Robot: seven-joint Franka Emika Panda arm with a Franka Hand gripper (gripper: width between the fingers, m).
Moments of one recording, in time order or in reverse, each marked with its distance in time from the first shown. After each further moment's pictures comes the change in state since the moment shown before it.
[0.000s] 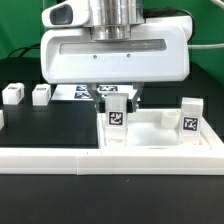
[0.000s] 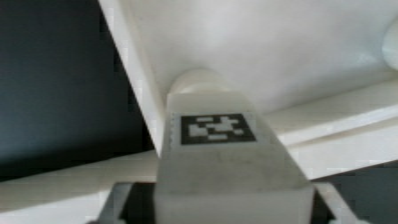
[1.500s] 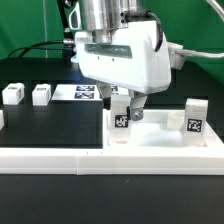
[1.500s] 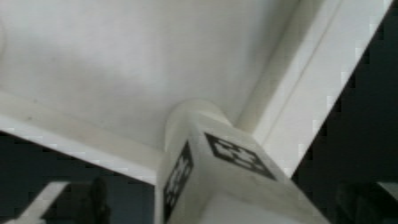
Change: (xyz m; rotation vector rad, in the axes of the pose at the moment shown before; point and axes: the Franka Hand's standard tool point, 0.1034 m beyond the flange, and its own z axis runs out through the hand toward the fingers) arm -0.006 -0.001 0.004 0.026 -0.026 0.722
